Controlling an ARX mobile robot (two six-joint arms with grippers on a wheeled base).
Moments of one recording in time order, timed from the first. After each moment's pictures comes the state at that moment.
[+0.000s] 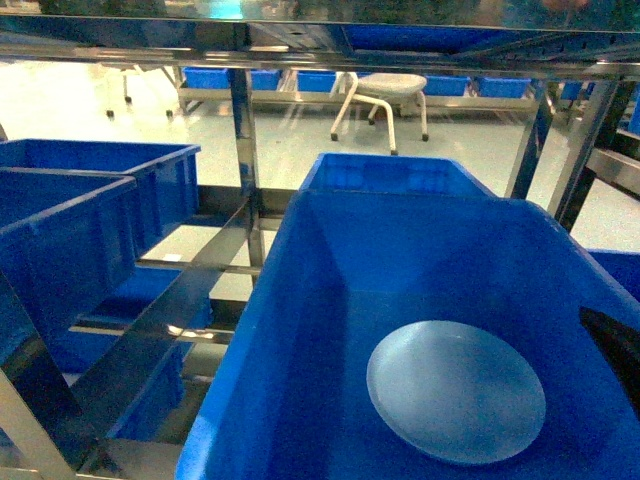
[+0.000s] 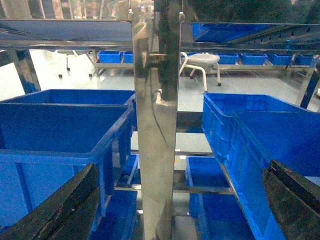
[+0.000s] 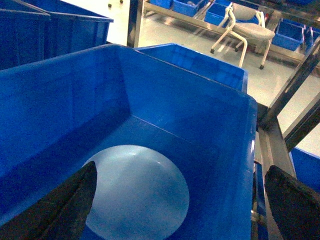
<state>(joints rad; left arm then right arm) 0.00 0.01 0.01 -0.01 0.00 0.00 0.09 1.56 0.20 1.16 -0.23 -0.22</state>
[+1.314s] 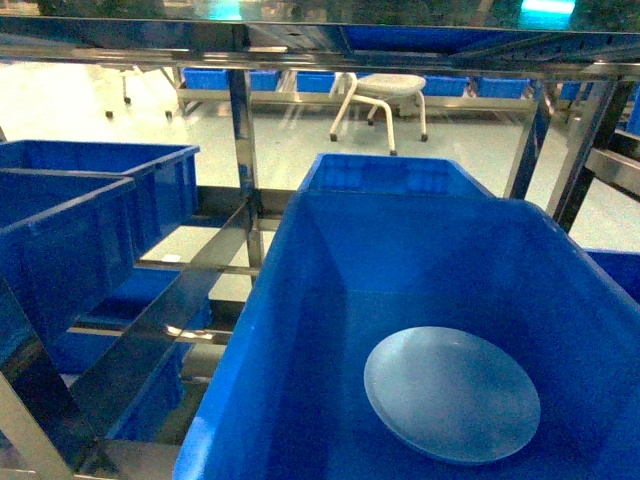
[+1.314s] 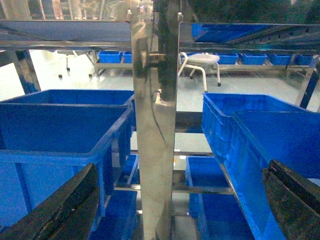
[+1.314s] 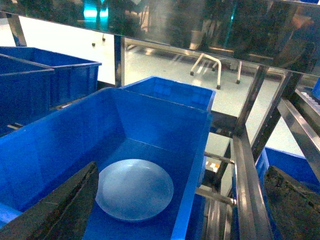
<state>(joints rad) 0.00 0.01 0.01 -0.01 0.00 0.00 -0.20 0.16 0.16 -0.11 -0.46 -0.14</state>
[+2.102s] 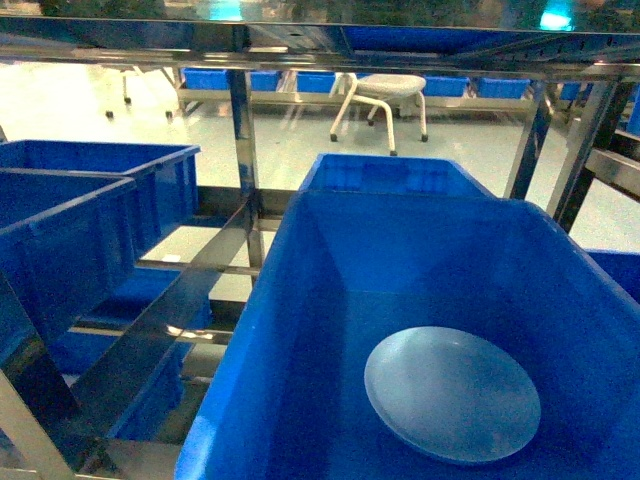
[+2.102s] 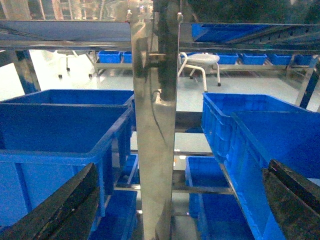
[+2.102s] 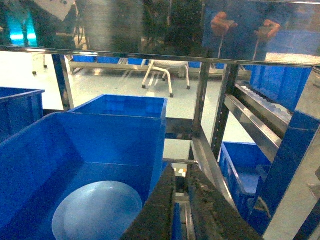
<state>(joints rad) 0.00 0.01 0.01 0.00 0.00 0.00 0.00 0.06 0.07 -0.01 0.00 -0.01</state>
